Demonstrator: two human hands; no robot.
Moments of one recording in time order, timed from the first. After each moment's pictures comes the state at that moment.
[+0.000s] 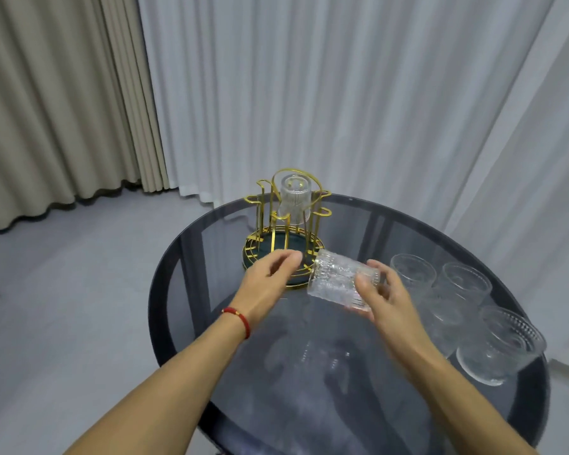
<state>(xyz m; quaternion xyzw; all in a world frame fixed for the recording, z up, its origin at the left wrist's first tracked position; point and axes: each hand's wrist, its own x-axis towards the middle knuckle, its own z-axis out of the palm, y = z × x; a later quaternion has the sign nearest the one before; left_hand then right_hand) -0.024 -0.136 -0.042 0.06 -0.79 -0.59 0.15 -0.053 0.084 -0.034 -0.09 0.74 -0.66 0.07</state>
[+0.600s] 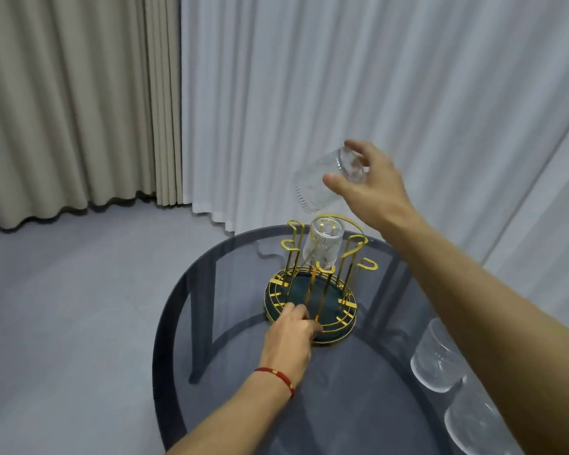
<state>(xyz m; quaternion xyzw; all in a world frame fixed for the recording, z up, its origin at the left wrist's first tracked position) -0.074 -0.146 -0.093 0.05 -0.95 -0.22 0.20 -0.166 -0.062 0.150 -0.32 0.82 -0.45 -0.16</state>
